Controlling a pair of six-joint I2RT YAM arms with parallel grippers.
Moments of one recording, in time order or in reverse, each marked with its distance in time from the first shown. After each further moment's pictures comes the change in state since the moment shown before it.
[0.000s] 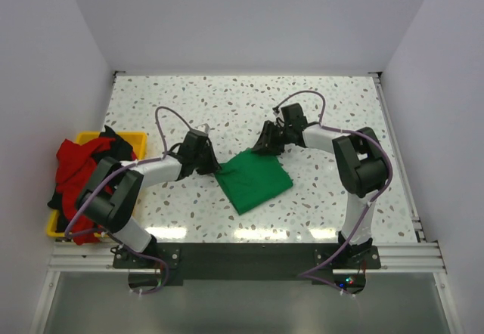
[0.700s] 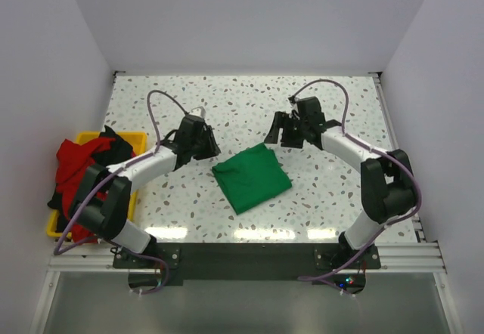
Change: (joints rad) left arm 0.029 -0.044 0.096 -0.113 -0.093 0.046; right arm -0.033 -0.274 -0.057 -0.140 0.191 -0.134
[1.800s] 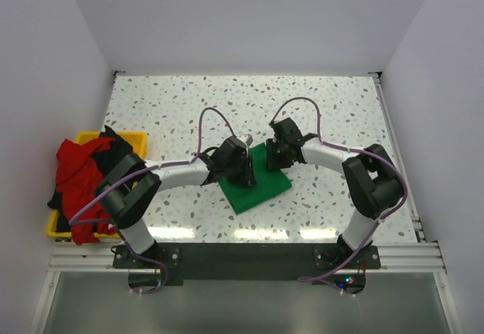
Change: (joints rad) left arm -0.335 0.168 0.055 0.063 0.147 -0.053; right arm 0.175 0.060 -0.105 -0.050 0.239 -0.104
